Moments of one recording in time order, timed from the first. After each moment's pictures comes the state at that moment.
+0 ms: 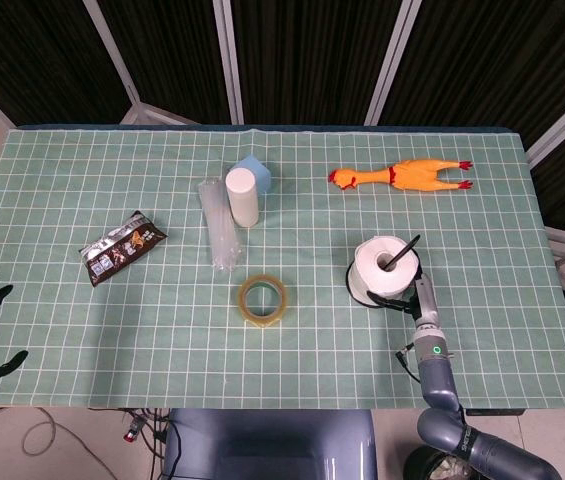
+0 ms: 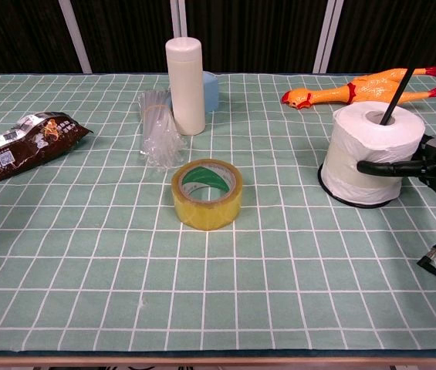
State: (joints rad) left arm -0.04 -1.12 -0.04 -1.66 1.56 1.59 0.18; right arm 0.43 -1.75 0.40 -1.29 -0.94 0.96 0.50
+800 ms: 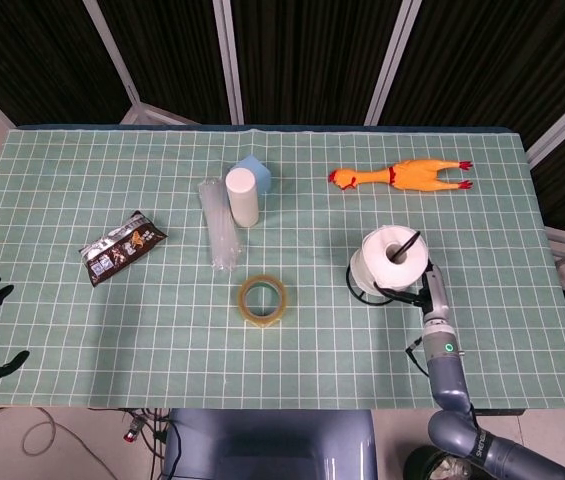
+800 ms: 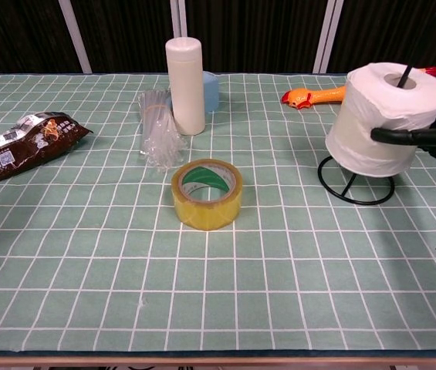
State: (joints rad) left arm -0.03 -1.13 -0.04 -1.67 1.55 1.58 0.18; right arm 0.39 -1.65 0.46 -1.44 -1.00 1.00 0.59
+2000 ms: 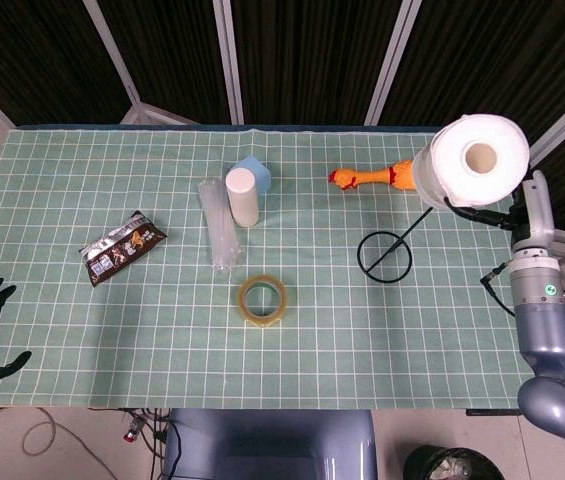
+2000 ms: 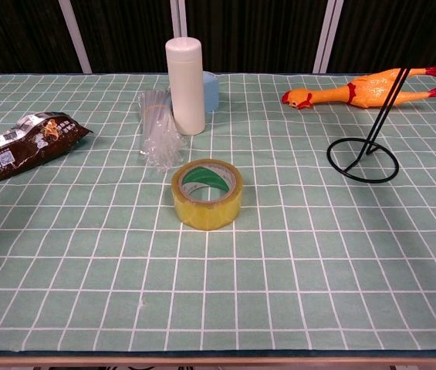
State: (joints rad) left arm -0.04 -1.13 -0.04 -1.68 1.55 1.58 0.19; right arm 0.41 -1.08 0.79 -1.85 -0.75 0.97 0.42
